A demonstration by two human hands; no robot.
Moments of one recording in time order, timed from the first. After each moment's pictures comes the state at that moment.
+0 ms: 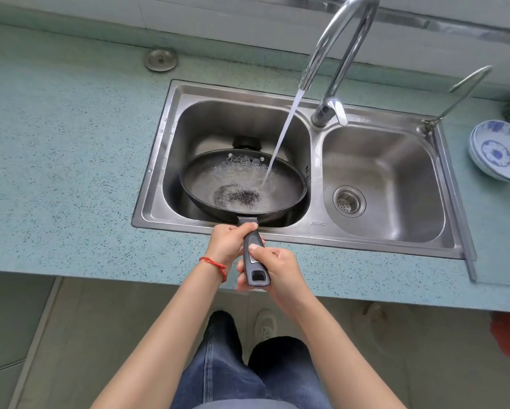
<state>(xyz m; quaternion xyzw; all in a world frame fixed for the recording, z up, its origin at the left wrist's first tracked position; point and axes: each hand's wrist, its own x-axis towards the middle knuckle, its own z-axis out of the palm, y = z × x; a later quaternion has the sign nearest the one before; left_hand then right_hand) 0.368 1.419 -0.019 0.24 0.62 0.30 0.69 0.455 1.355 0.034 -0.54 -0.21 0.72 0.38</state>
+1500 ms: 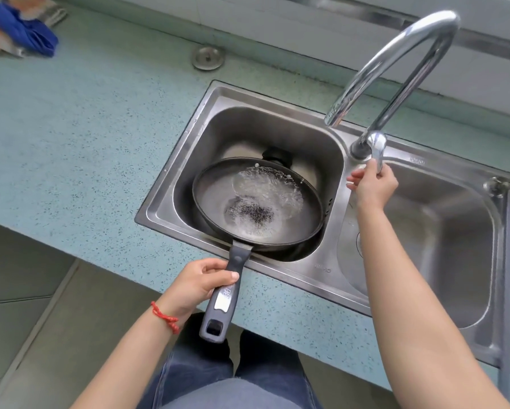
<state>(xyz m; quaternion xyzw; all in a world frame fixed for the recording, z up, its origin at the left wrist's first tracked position) 0.359 1.399 0.001 0.24 0.64 0.28 0.67 0.619 1.596 -0.039 -0.71 -0.27 0.38 0.53</state>
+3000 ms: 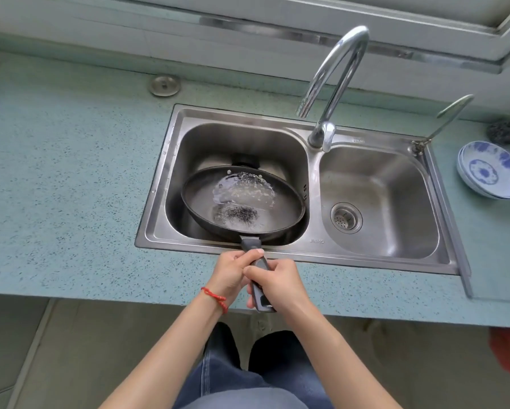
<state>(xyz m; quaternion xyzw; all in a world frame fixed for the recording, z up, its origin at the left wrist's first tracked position) 0.363 1.404 -0.013 0.24 0.55 0.29 0.74 0.447 1.371 0.047 -0.70 -0.28 0.61 0.26</state>
